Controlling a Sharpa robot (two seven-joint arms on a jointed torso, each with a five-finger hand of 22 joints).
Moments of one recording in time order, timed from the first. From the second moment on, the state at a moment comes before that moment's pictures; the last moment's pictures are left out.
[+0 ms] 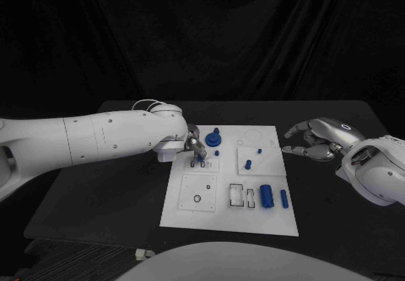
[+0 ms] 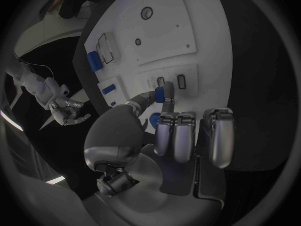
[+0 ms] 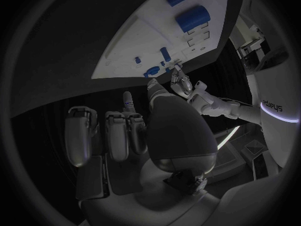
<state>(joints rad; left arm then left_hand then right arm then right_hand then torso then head) 1.31 -0.67 -0.22 1.44 -0.96 0.13 -0.70 0.98 -0.02 0.43 -0.04 0.47 1.12 0.02 0.27 0.72 1.46 -0.04 1.57 1.31 1.47 -0.08 1.57 1.31 0.05 1.46 0.03 1.49 1.31 1.29 -1.03 -0.25 1.69 -1.49 -0.43 -0.15 1.30 -0.06 0.09 0.29 0.08 0.77 0.10 0.27 0.25 1.47 0.00 1.57 1.31 1.46 -0.06 1.57 1.31 0.02 1.47 0.06 1.47 1.31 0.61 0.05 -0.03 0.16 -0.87</state>
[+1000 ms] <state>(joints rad) 1.31 -0.67 -0.22 1.44 -0.95 0.12 -0.70 0.96 -0.03 0.45 -0.04 0.46 1.13 0.02 0.26 0.72 1.47 -0.04 1.57 1.31 1.47 -0.08 1.57 1.31 0.05 1.46 0.03 1.49 1.31 1.28 -1.03 -0.25 1.69 -1.49 -0.43 -0.15 1.30 -0.06 0.09 0.29 0.08 0.77 0.10 0.27 0.25 1.47 0.00 1.57 1.31 1.46 -0.06 1.57 1.31 0.02 1.47 0.06 1.47 1.31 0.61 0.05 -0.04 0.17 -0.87</state>
